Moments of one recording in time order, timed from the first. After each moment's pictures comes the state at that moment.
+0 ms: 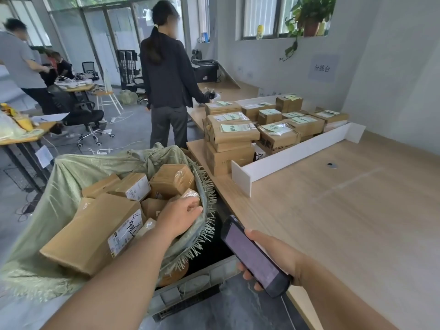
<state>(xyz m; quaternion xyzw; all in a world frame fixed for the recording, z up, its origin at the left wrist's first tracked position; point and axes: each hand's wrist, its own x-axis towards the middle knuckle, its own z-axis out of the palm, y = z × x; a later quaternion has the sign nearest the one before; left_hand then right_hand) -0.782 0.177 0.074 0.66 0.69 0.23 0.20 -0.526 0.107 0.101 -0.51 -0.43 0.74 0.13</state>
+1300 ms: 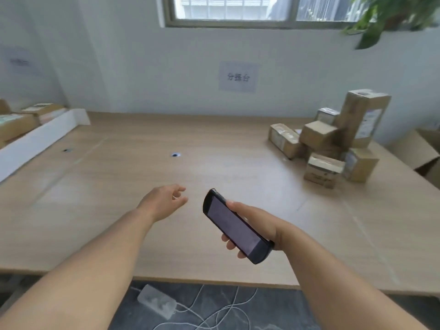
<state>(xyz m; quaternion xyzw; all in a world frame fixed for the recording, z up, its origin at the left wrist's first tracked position) -0.288 -0.134 0.091 0.92 0.27 0.05 0.27 -0.195 -0.385 0.112 -0.70 -0.21 0.51 0.45</state>
